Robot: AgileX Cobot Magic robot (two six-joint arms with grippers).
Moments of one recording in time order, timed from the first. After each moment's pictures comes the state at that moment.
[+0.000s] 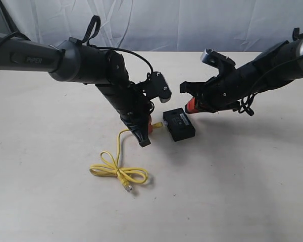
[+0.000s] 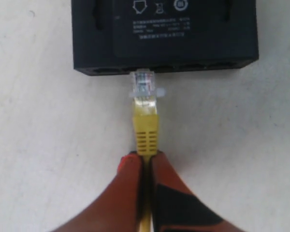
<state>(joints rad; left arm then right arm) -0.57 2.18 -1.44 -0.39 0.61 0.99 0.21 2.06 -1.17 1.12 0.59 -0.80</state>
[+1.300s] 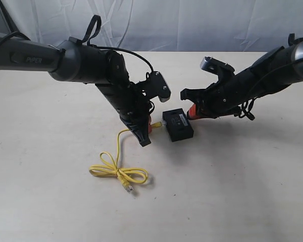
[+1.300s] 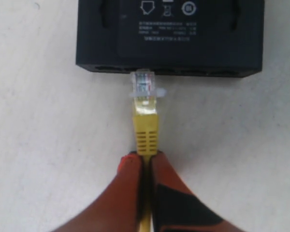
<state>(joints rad) -0.57 2.18 -1.45 -0.37 0.61 0.95 0.21 2.09 -1.17 1.08 0.58 -0.79</state>
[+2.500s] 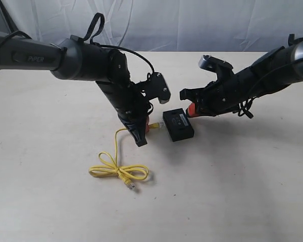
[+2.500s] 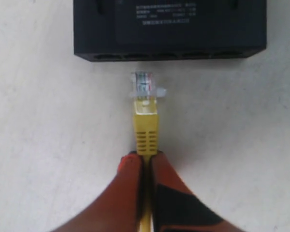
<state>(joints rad) -0.58 2.19 -1.47 -0.29 0.66 0.94 0.21 2.09 -1.17 1.13 0.57 -0.88</state>
